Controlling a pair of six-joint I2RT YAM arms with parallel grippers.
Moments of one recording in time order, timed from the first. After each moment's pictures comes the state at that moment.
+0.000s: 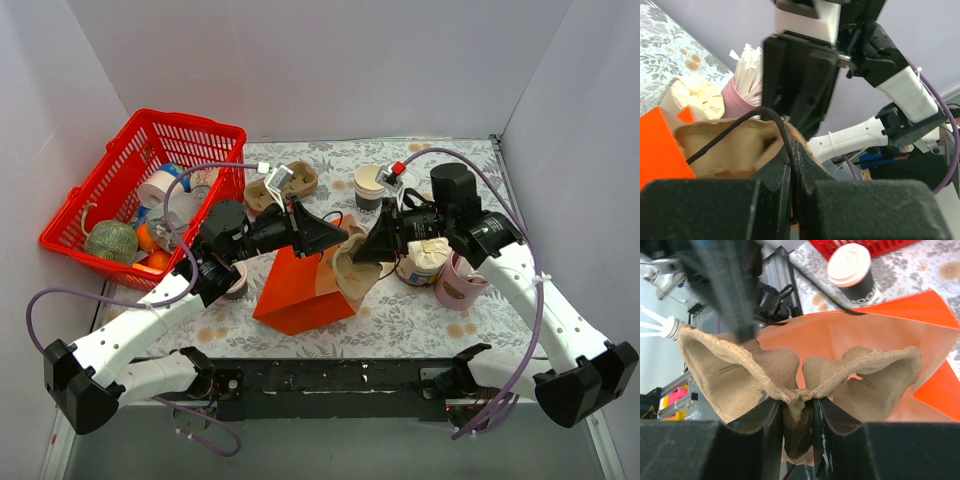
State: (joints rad) left arm -0.76 1.05 0.96 0.19 0.49 -0.78; right arm 0.51 1.12 1.19 -0.56 -1.05 0.15
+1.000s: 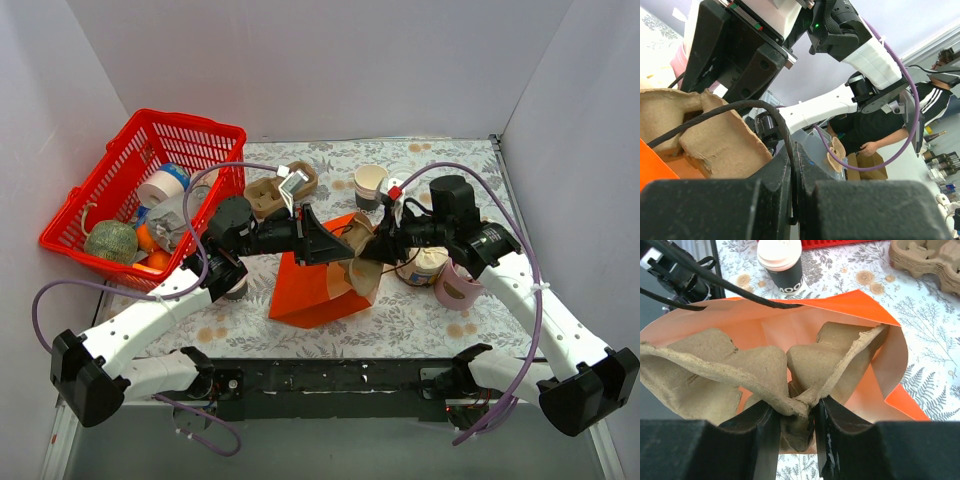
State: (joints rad) left arm -0.76 1.11 0.96 0.26 0.74 -0.87; right arm 0.51 1.09 1.08 -0.54 -0.83 -0.23
